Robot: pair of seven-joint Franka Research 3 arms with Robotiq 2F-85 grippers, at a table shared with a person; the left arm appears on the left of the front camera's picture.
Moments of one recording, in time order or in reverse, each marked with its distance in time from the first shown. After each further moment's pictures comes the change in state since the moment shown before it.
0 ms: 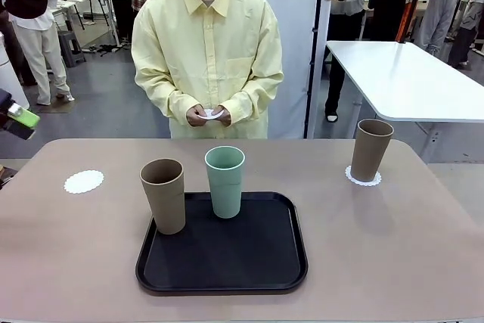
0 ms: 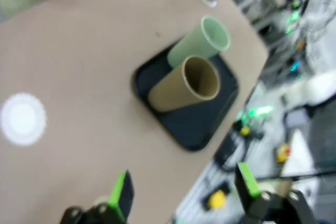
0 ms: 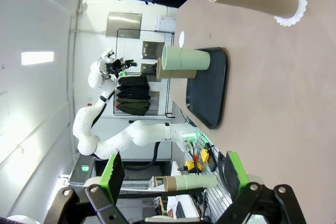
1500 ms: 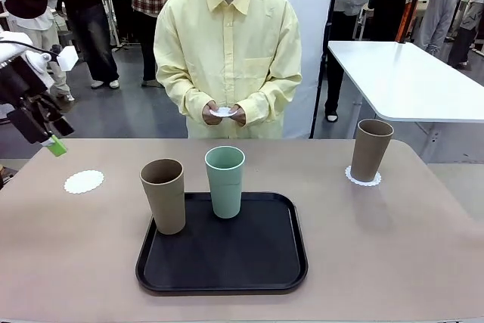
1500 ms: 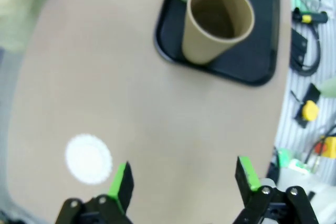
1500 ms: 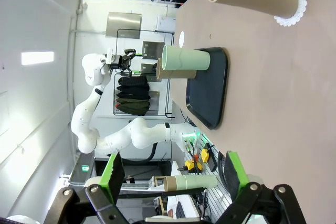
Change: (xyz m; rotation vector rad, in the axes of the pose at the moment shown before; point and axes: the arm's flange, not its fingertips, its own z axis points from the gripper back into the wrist) left arm 0.051 -0.014 -0.064 0.218 0.323 -0.648; right arm 0.000 0.000 0.000 0.000 0.000 0.000
